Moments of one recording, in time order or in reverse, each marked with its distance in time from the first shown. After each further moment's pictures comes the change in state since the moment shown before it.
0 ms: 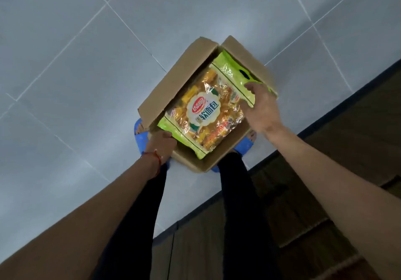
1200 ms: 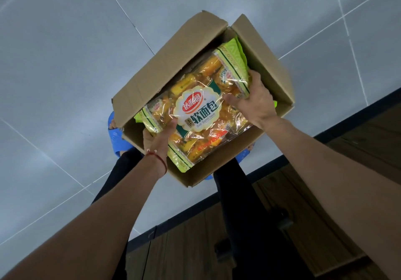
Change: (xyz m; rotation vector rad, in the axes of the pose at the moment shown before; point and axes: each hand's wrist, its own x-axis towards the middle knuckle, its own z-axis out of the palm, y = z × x) left_hand 0.119 -0.023 0.084 -0.974 0.158 -0.251; right_hand 0.108 0.050 0.071 -0.059 -0.147 0.071
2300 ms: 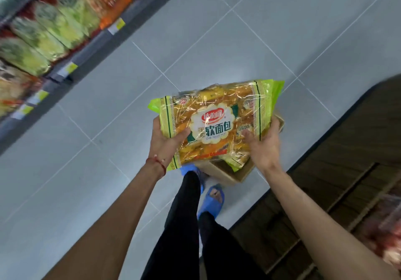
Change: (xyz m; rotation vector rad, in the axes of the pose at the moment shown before) left_hand -0.274 0.211 -0.225 0.418 -0.429 0.782; right_hand -0.335 -0.225 -0.045 0.706 0.456 -0.034
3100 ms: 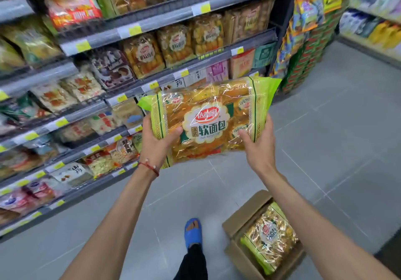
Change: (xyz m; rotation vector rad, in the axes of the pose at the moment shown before) left_hand -0.196 0.282 -0.202 -0.047 0.426 0.649; right_hand -0.127 -0.347 0.024 0.140 -0.041 -0.703
